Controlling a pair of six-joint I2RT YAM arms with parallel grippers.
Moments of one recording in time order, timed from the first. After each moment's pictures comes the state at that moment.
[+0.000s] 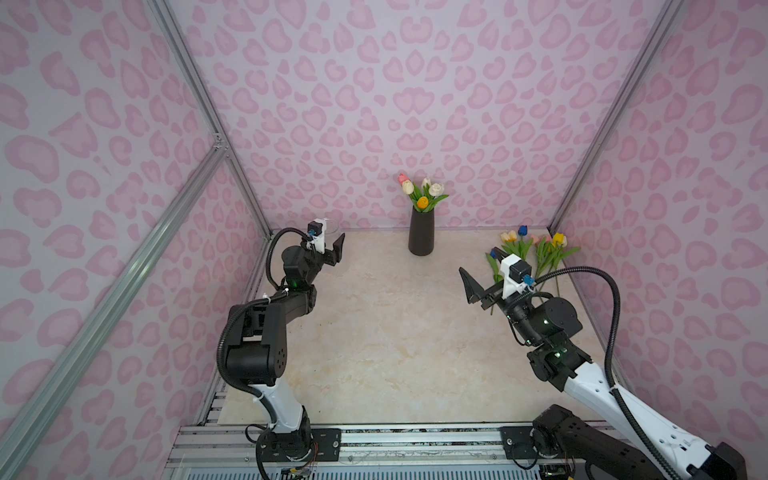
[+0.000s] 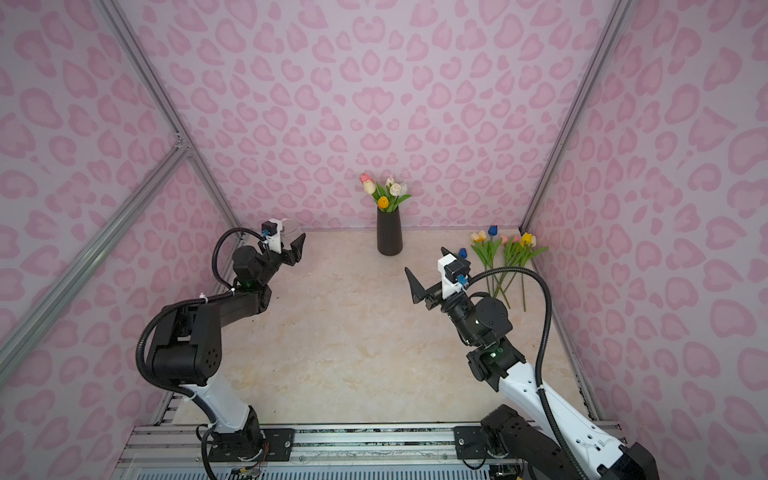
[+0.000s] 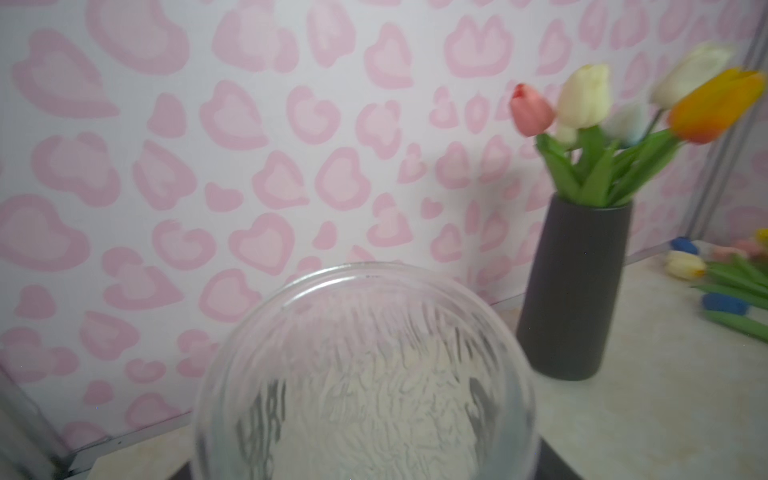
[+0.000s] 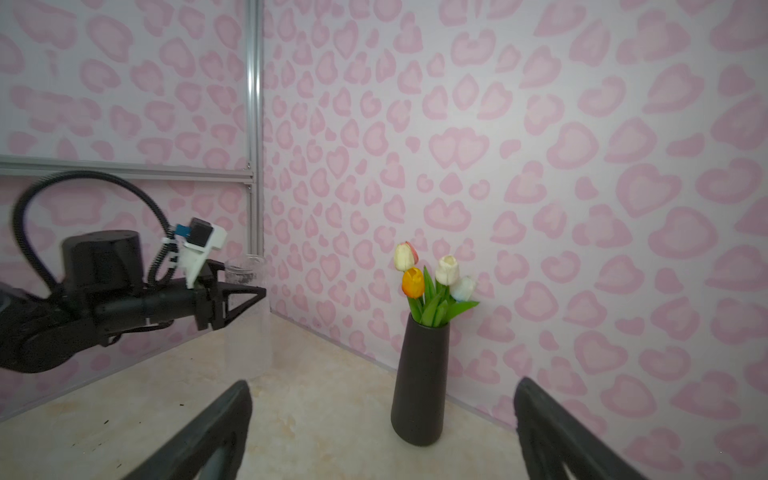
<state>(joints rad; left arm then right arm) -0.05 1.70 0.88 0.90 0.38 0.06 0.49 0.93 0.65 0.46 0.00 -0.03</state>
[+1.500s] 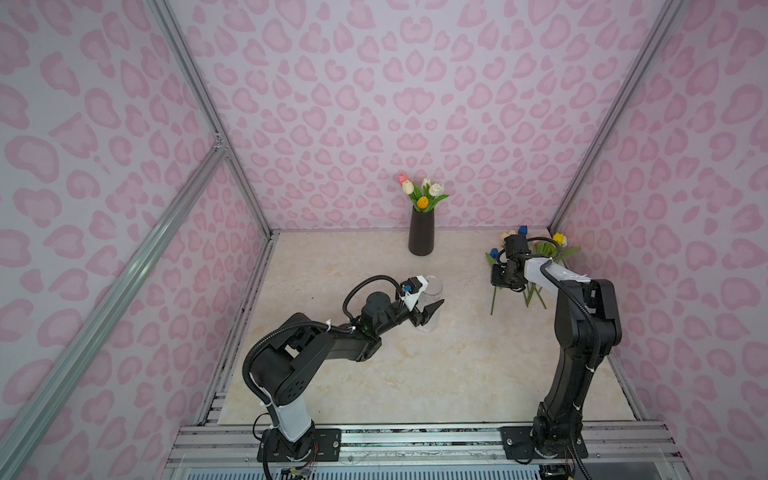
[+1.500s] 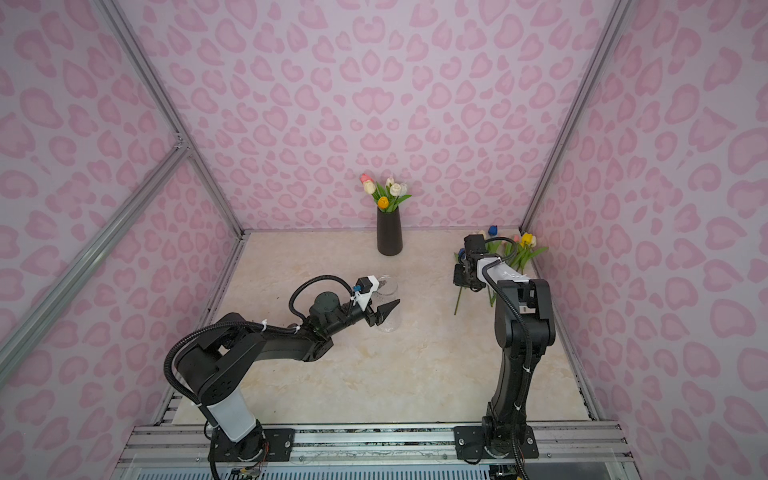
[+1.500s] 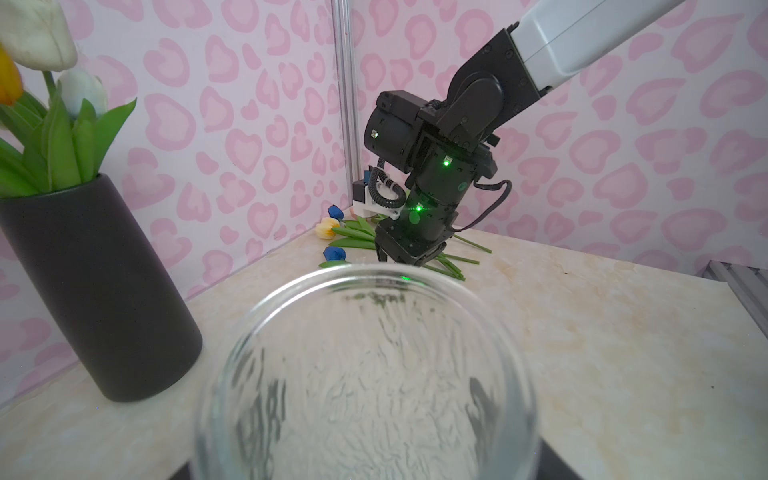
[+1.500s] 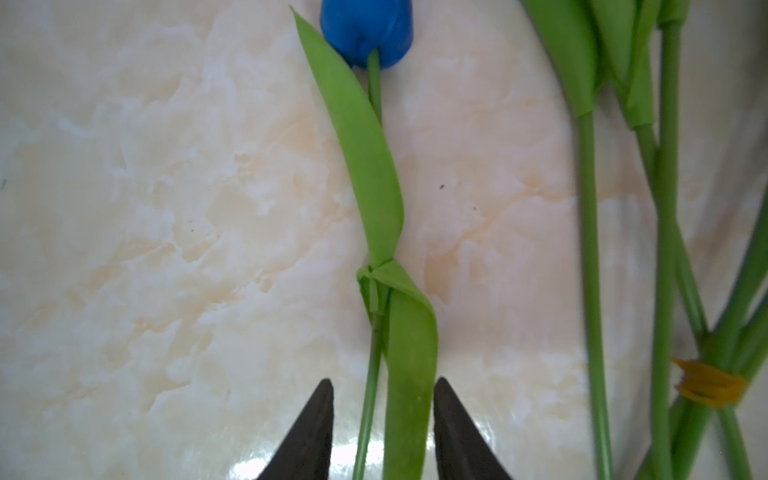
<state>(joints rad) -0.72 1.76 0.70 1.06 0.31 0.05 0.03 2.02 1.40 -0.51 0.02 0.22</state>
